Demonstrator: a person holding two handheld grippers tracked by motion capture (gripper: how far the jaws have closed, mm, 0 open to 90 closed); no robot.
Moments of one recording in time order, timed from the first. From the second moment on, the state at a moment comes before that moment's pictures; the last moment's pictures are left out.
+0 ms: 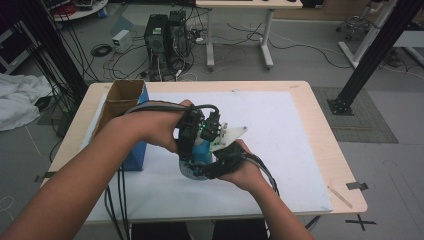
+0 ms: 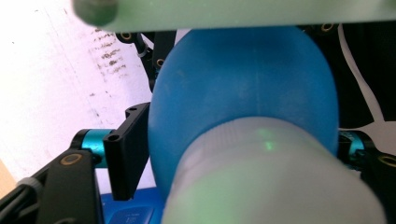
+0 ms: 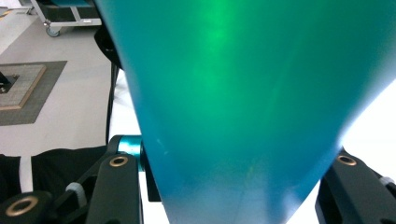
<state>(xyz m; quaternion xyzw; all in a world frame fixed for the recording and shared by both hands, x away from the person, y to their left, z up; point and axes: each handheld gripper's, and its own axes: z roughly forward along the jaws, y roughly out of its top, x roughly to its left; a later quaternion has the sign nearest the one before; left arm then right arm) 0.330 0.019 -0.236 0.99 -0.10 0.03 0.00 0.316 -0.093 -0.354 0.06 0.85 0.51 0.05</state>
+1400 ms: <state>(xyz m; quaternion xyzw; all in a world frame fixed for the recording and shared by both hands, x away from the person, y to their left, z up) 0.328 0.015 -0.232 0.99 -0.10 0.04 0.01 0.319 -0.101 -0.354 0.07 0.85 0.51 0.04</state>
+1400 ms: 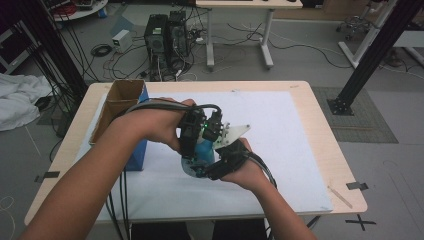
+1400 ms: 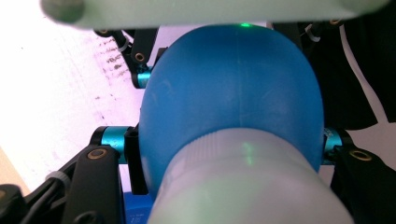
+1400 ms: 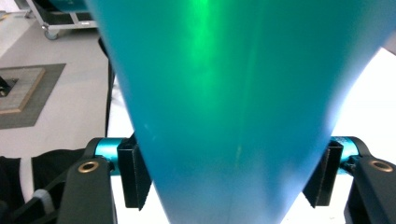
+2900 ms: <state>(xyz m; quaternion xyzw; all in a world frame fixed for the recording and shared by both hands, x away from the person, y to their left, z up) 0.365 0.102 -0.142 0.99 0.10 0.01 0.00 0.328 -0.168 -0.331 0.12 0.89 0.44 0.06</state>
